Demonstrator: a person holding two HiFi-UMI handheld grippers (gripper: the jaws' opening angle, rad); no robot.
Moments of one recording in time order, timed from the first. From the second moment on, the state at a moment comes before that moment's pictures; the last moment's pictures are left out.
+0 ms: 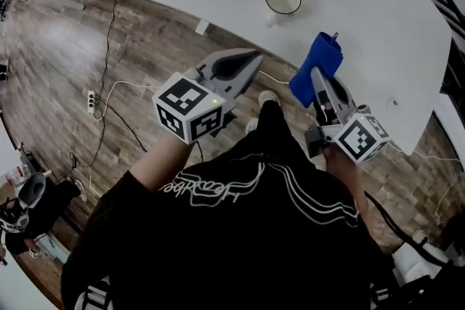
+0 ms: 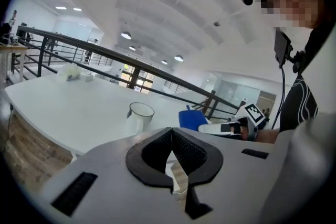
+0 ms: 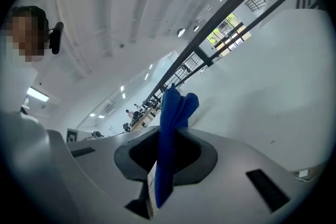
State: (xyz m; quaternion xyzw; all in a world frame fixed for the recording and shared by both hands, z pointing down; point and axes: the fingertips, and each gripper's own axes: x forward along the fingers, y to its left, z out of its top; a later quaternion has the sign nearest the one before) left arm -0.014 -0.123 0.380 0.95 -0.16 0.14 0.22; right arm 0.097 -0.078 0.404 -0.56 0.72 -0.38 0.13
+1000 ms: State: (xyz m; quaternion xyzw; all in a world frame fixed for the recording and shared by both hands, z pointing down) left arm 0.032 -0.202 0.465 0.94 -0.17 0.21 0.21; right arm 0.103 -0.173 0.417 -0.55 0.69 -0.43 0.20
